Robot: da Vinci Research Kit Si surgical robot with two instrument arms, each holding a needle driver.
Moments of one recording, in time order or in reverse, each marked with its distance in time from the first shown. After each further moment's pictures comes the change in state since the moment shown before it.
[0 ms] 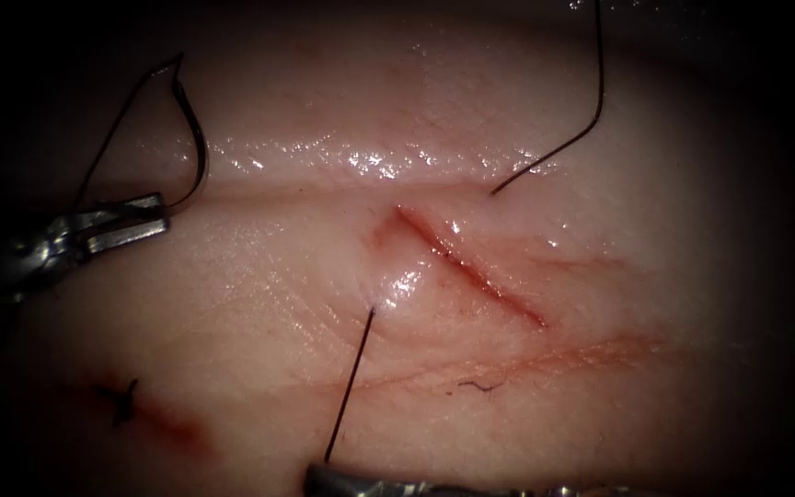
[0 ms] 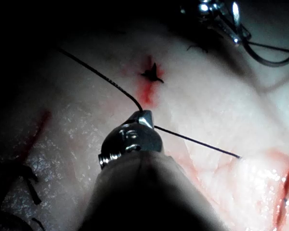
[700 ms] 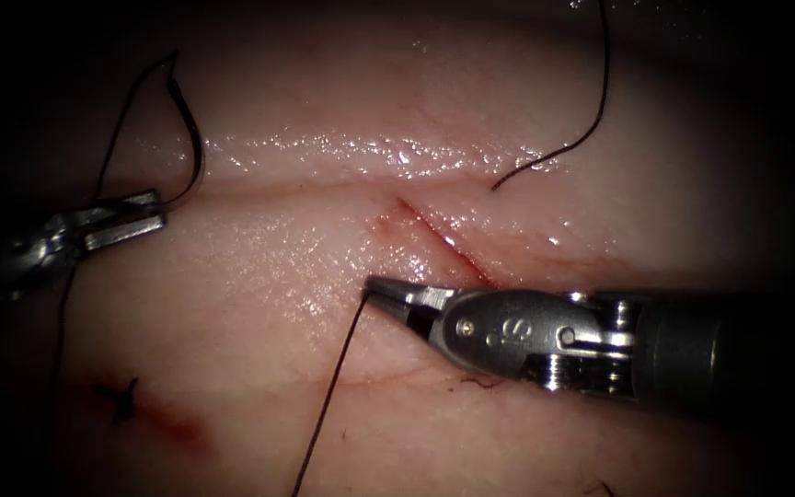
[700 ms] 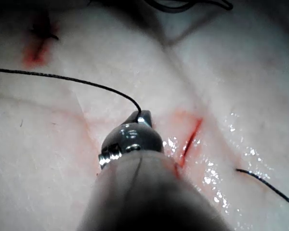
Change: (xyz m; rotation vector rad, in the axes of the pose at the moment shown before) right arm -0.012 0.013 0.005 -0.113 -0.059 0.054; left arm 0.000 0.000 0.000 0.007 0.000 -0.006
